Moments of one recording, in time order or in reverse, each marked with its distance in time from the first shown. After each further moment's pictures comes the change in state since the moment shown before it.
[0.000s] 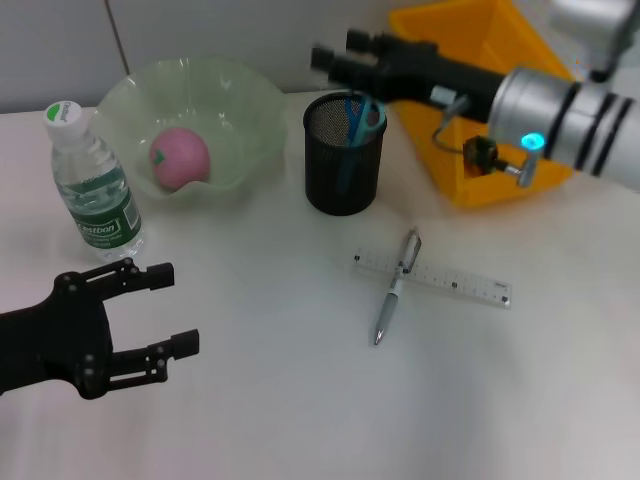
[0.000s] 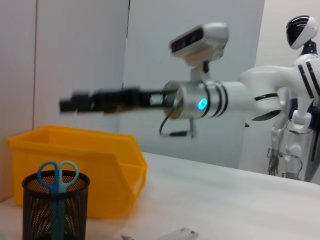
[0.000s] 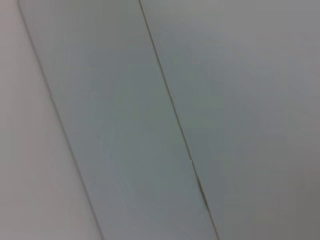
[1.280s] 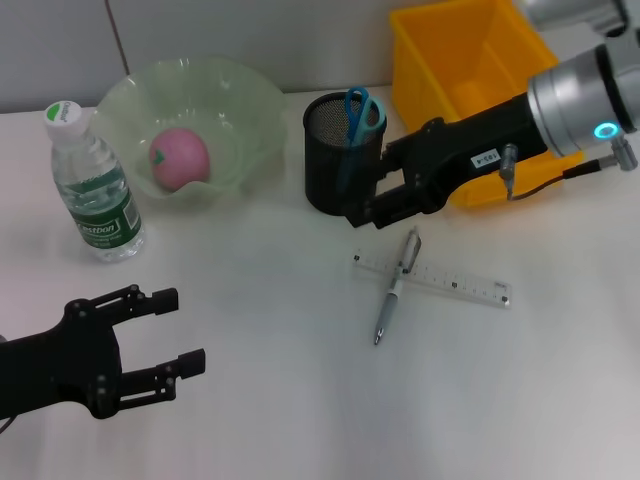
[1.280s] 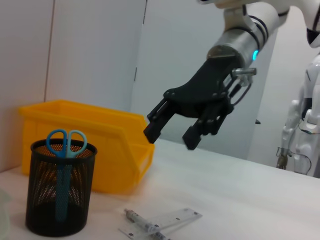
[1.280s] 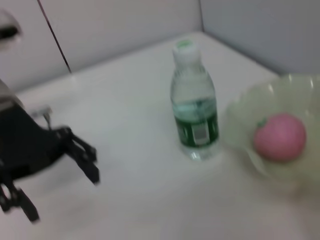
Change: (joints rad) left arm 0.023 -0.006 0.008 -0.069 0.009 -0.061 0.011; right arm 0.054 -0.062 -0.004 -0.542 -0.880 -0.465 0.645
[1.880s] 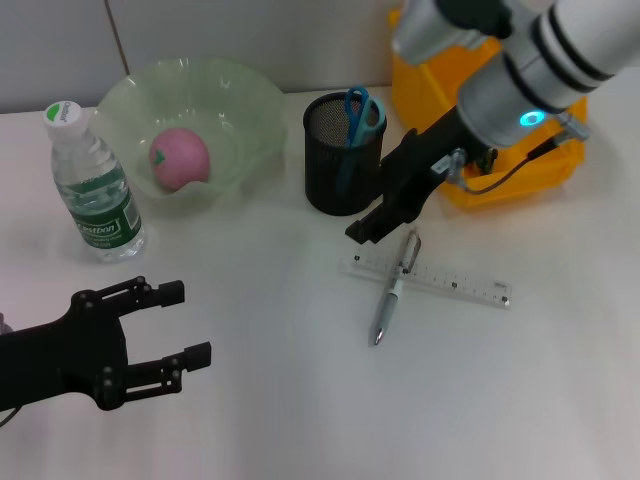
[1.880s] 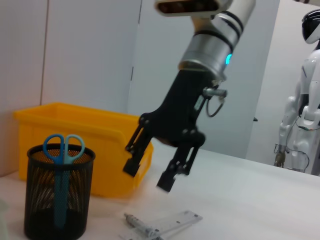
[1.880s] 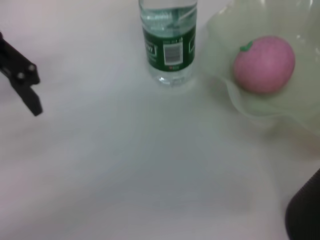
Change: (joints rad) left arm -0.020 0.000 0.012 0.003 0.003 -0.004 0.006; right arm 0.227 0.054 -0.014 0.132 -0.388 0.070 0.077
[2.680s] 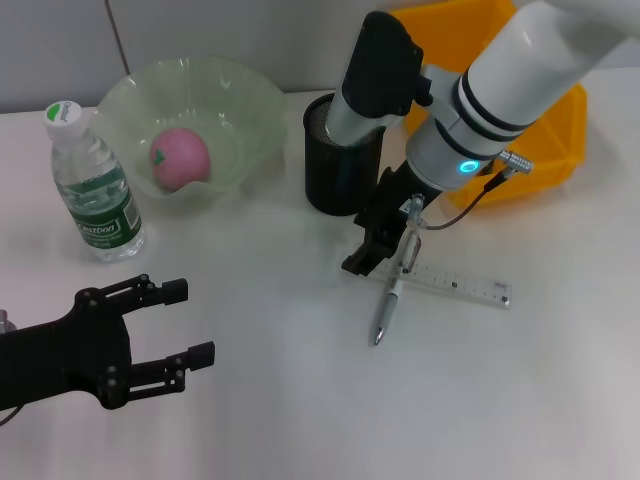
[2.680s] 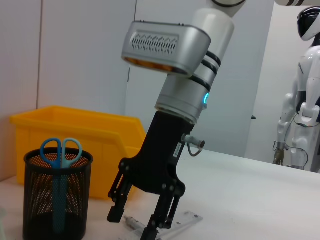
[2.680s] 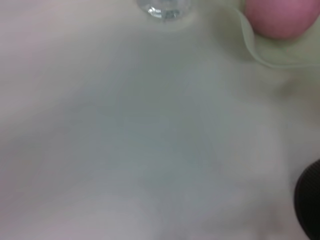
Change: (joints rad) left arm -0.005 -0.002 0.003 -0.003 0.000 -0.006 0.022; right arm 0.101 0.008 -0.205 0.292 -0.026 0.275 0.025
